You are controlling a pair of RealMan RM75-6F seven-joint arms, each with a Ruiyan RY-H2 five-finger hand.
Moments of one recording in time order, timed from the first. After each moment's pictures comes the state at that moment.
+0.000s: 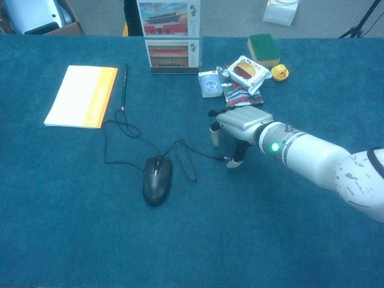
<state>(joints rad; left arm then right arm) -0.07 -1.24 -0.01 -1.33 1.46 1.40 -0.22 0.95 -1.62 0.04 -1.77 -0.50 1.00 -0.83</state>
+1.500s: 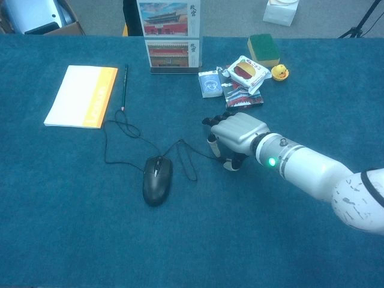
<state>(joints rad) -0.05 -1.25 -0.01 -1.31 1.46 1.41 -0.26 0.96 -1.66 -0.05 -1.73 -0.61 1.04 -0.87</state>
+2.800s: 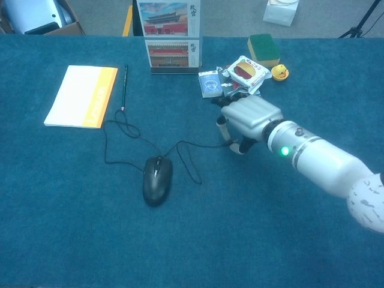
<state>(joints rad) -0.05 -1.25 -0.01 -1.30 1.45 1.39 -0.26 0.89 -1.61 -0.02 -1.76 -0.73 1.13 -0.81</state>
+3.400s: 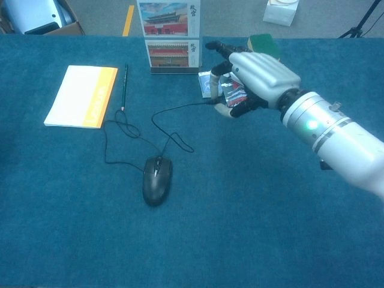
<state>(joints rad) -0.19 -1.30 -0.04 -1.30 1.50 1.28 -0.23 0.75 -1.54 0.08 -1.85 -1.07 1.22 -0.41</state>
